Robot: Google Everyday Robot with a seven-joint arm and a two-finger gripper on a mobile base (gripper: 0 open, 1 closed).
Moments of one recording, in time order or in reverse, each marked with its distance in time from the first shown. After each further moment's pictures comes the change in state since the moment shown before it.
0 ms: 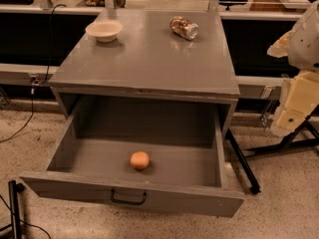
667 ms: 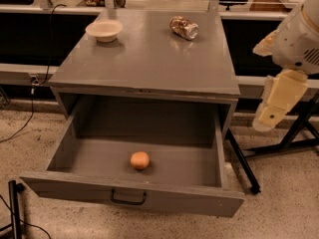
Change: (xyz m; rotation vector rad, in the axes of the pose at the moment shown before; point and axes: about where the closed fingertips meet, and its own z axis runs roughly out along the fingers) arm -0.022 -0.005 0.011 -0.001 -0.070 -0.001
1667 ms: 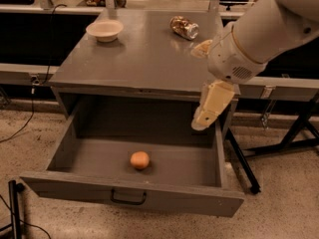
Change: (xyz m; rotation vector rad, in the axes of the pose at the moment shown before) arm -0.110 0.002 0.064 0.002 -0.272 -0.199
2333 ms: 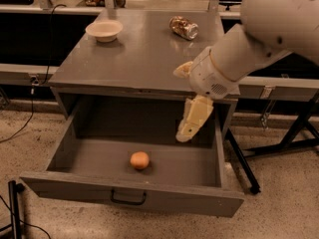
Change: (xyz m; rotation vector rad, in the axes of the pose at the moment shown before) arm -0.001 0.012 0.058 -0.122 -0.073 0.004
